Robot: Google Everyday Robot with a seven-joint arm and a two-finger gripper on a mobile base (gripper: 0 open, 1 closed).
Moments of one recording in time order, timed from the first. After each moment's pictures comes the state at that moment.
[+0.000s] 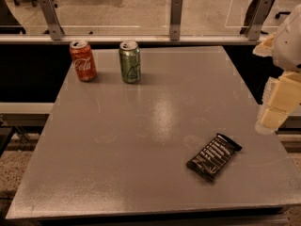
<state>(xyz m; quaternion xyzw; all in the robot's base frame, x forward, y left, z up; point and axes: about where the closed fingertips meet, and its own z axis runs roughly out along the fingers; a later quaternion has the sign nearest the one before) 0.438 -0.217 0.976 -0.60 0.78 -0.03 0.16</state>
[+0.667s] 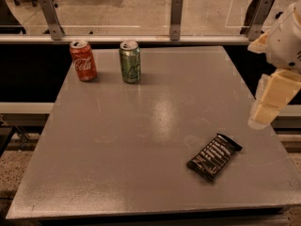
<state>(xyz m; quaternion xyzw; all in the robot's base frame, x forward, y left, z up) 0.451 -0.209 0.975 -0.61 0.77 -0.04 0.17</state>
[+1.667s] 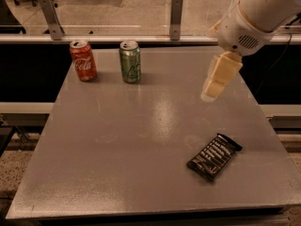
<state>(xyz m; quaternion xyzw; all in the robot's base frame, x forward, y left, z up) 0.534 -0.145 0.966 -0.63 0.74 0.00 0.24</state>
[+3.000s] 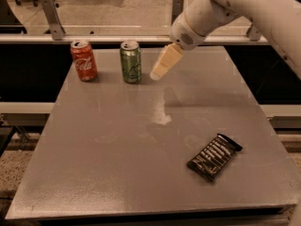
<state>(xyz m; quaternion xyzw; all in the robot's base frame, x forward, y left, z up) 0.667 -0.051 0.919 -0.57 0.75 0.09 0.32</state>
